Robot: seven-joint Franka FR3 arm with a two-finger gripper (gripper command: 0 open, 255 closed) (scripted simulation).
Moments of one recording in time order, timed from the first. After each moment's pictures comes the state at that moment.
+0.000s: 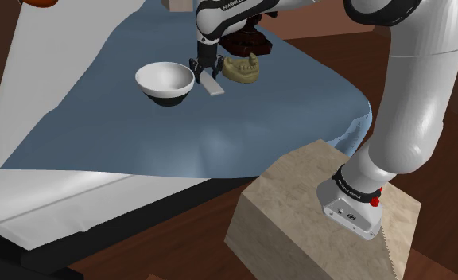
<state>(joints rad) -0.06 0.49 0.17 -1.65 -0.10 2.13 0.42</state>
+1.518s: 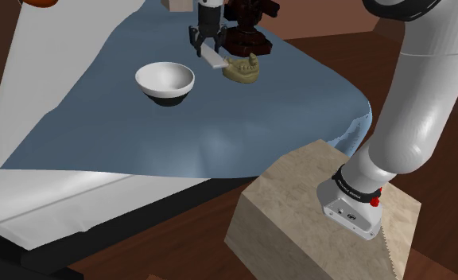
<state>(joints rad) -0.06 0.40 0.18 -1.49 -0.08 1.88 0.40</state>
